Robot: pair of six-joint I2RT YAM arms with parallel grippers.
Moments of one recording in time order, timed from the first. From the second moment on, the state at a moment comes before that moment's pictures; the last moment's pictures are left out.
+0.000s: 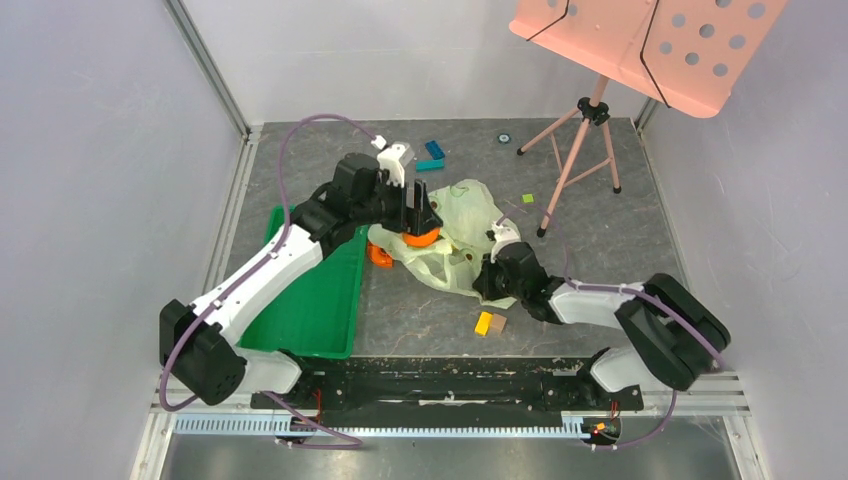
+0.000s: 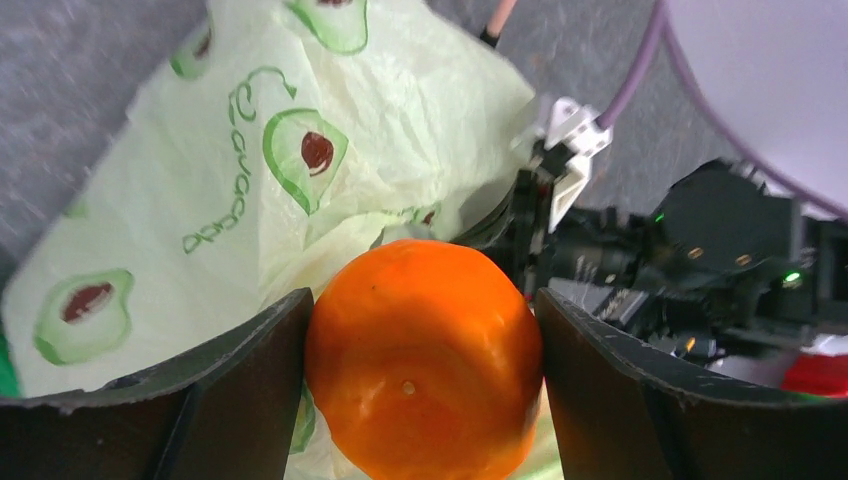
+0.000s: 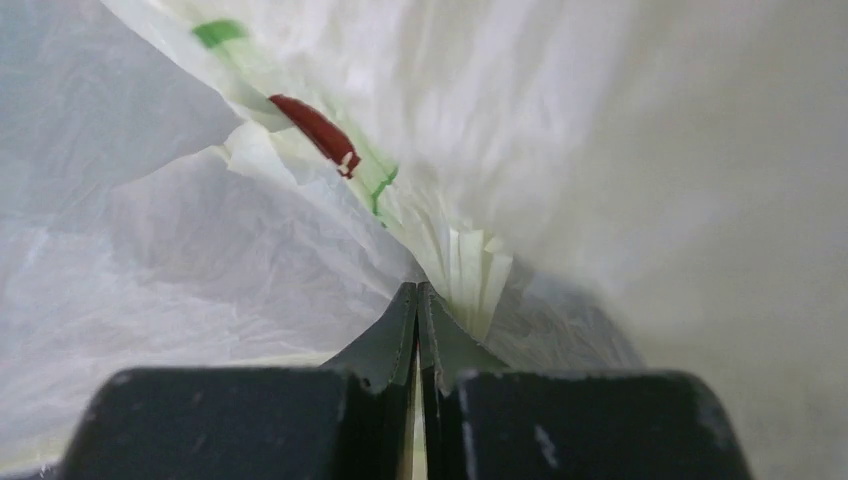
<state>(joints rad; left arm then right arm) -0.59 1.35 1.22 -0.40 0.28 -0.34 0.67 1.46 0.45 0.34 -0.02 0.45</state>
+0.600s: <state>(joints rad) -0.59 1.10 0.86 -0.10 0.21 -0.71 0.68 0.81 0.31 0.34 -0.12 0.46</state>
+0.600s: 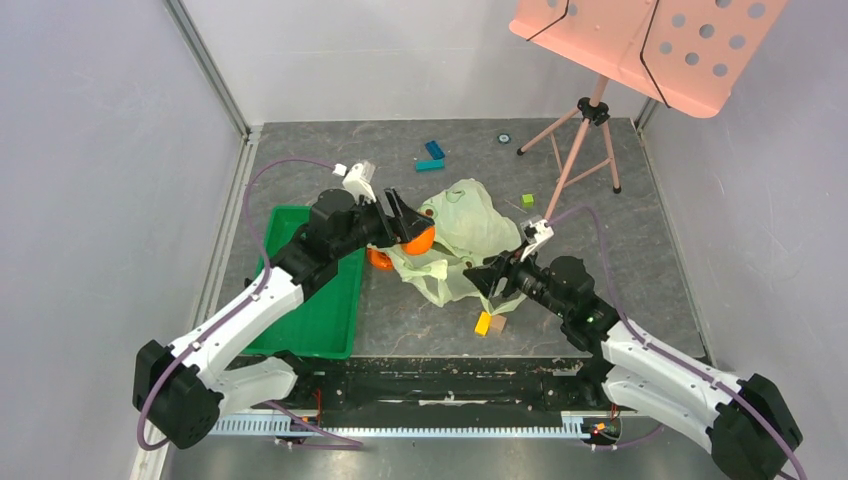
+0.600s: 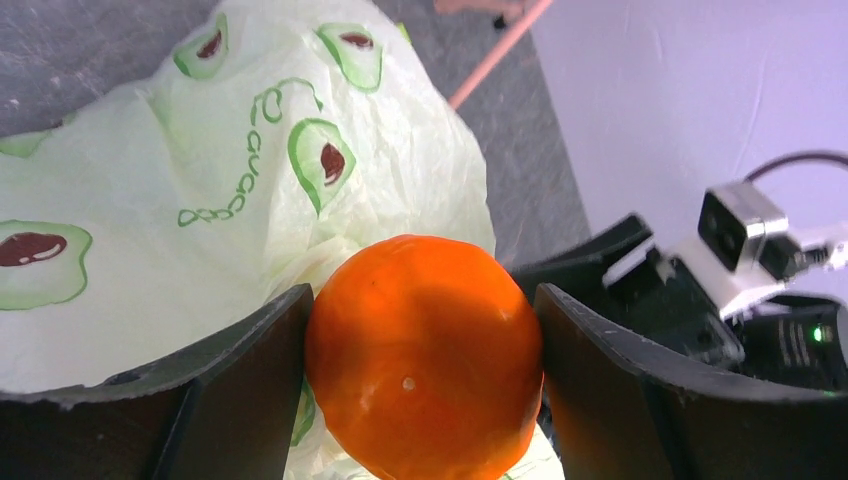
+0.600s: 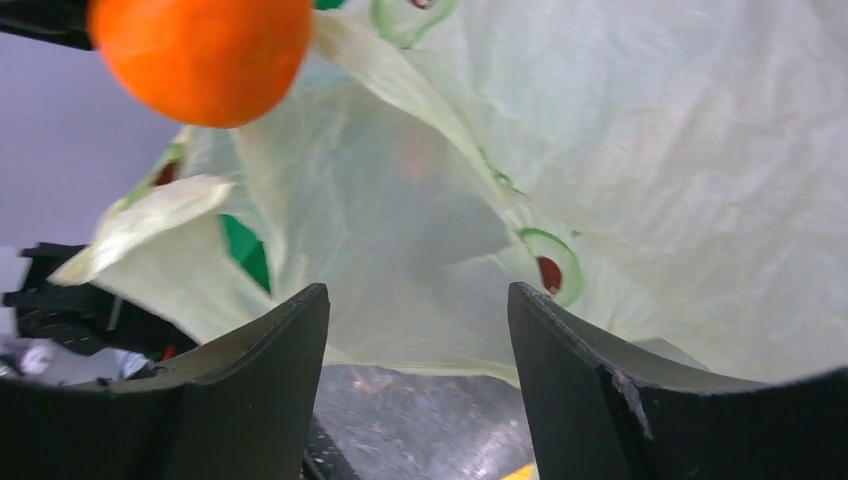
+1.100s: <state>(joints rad) -0.65 1.07 0.81 -0.02 -0.01 -0.87 0.86 1.00 0.55 0.43 -0.12 0.54</state>
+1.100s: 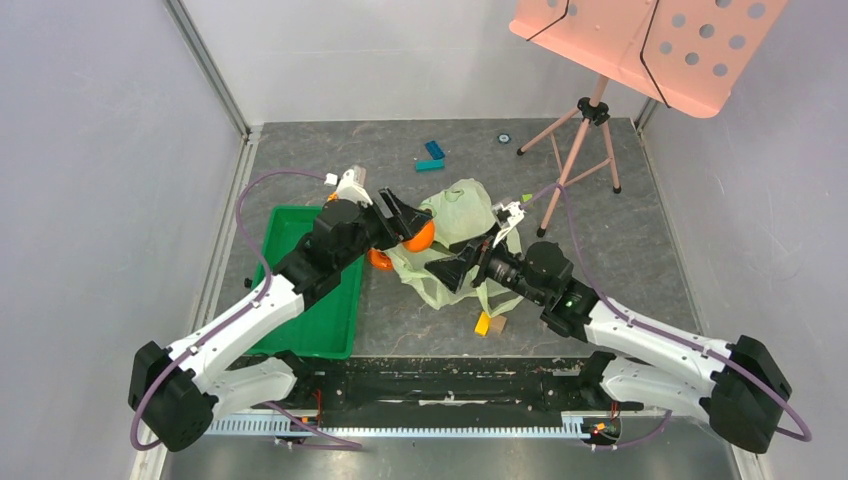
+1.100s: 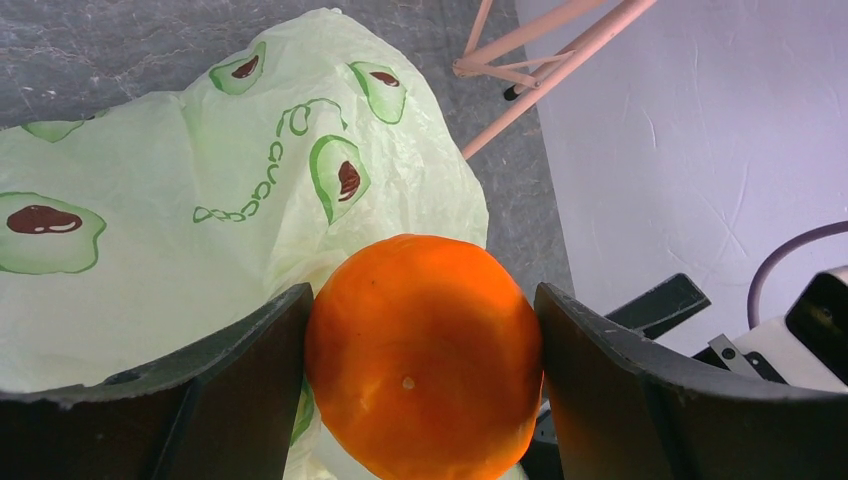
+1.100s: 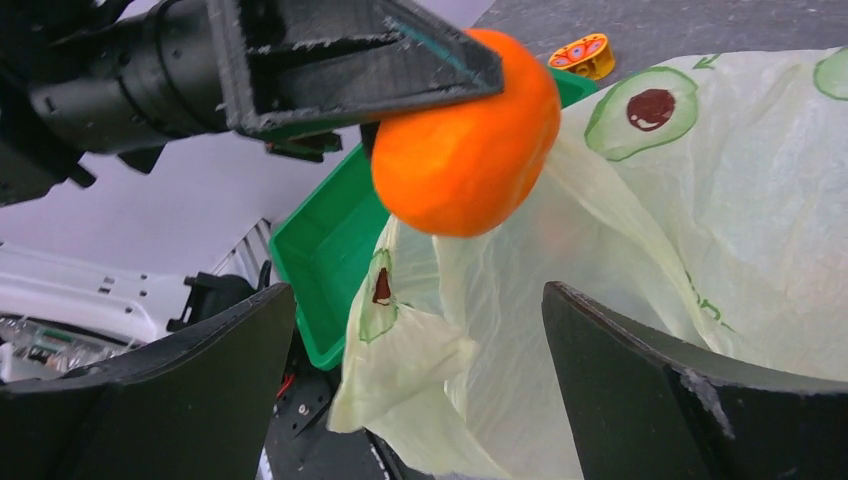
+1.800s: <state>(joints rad) -0.69 1.06 0.78 -0.02 -0.06 -0.91 0.88 1.19 0.66 0.47 0.00 0.58</state>
